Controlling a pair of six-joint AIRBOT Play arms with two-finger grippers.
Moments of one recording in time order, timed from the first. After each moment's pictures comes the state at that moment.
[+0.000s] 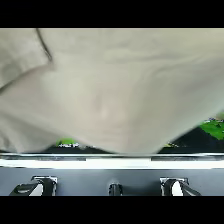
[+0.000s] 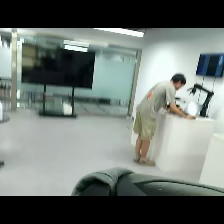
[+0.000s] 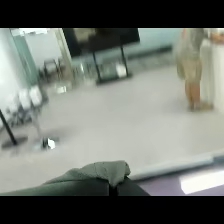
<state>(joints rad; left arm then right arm) 0.13 -0.81 2.00 1.11 -1.02 -1.51 -0.55 -0.78 1.85 -1.04 1.05 1.55</state>
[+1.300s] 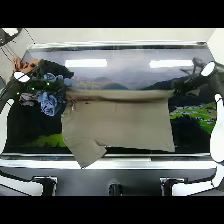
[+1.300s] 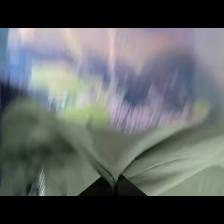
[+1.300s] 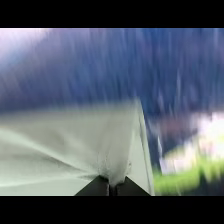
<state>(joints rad) 0.11 -1.69 1.55 0.91 -1.13 -1.34 -0.20 -1.66 1.66 -1.40 1.30 1.60</state>
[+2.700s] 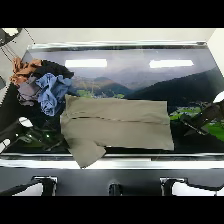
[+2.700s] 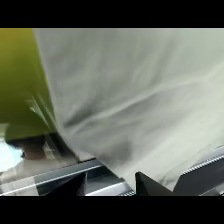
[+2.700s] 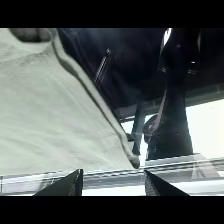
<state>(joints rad) 0.18 -1.29 0.62 1.01 -1.34 -1.33 -0.44 -1.48 1.21 -1.36 1.60 1.57</state>
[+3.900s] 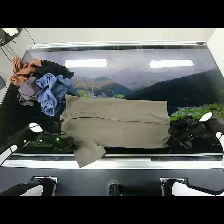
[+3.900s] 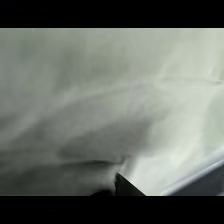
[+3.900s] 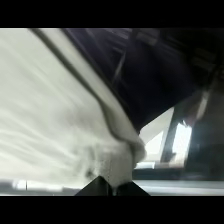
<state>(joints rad) 0.04 -1.25 0.56 0.94 -1.15 -1.30 -0.44 -1.43 0.85 -1.21 1.34 1.51</state>
